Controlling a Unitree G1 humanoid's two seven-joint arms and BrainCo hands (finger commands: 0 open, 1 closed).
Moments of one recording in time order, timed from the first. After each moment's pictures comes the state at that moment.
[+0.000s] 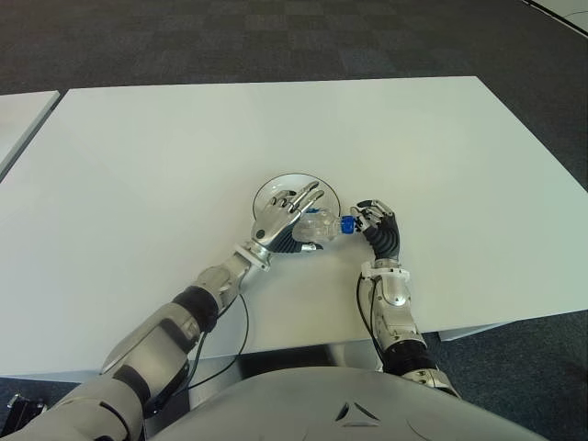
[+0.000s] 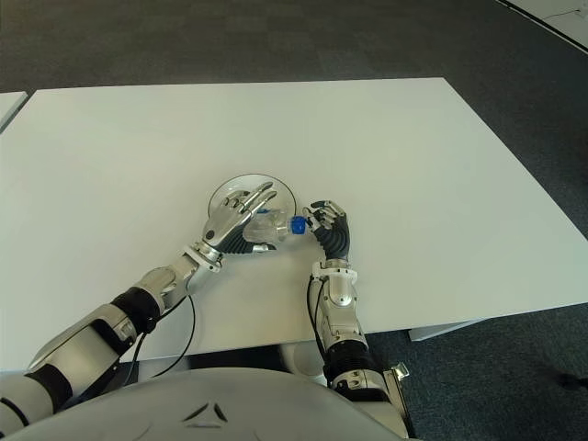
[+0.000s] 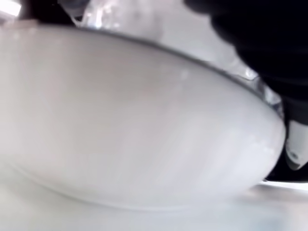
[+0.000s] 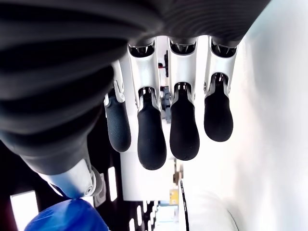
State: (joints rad) left arm -0.33 0.27 -0.70 0.79 0.95 -0.36 0.84; right arm -0.01 0.06 -0.02 0.54 -0.02 -0.52 -0.14
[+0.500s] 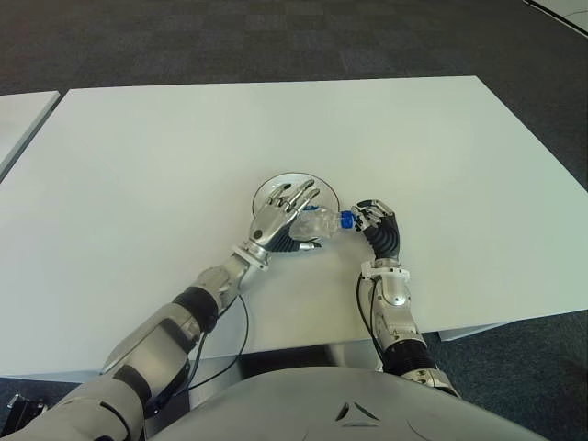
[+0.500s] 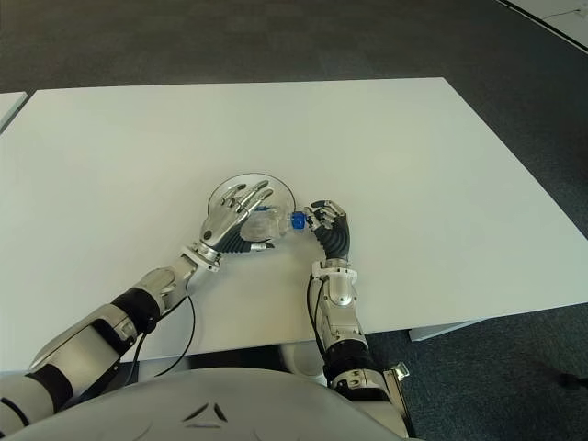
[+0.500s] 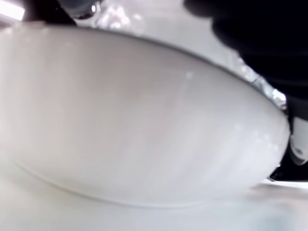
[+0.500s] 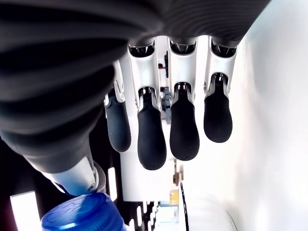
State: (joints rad) left arm -0.33 0.26 -0.68 0.81 0.94 -0.35 0.86; right arm -0.01 0.06 -0.02 0.54 -0.02 -0.52 -0.14
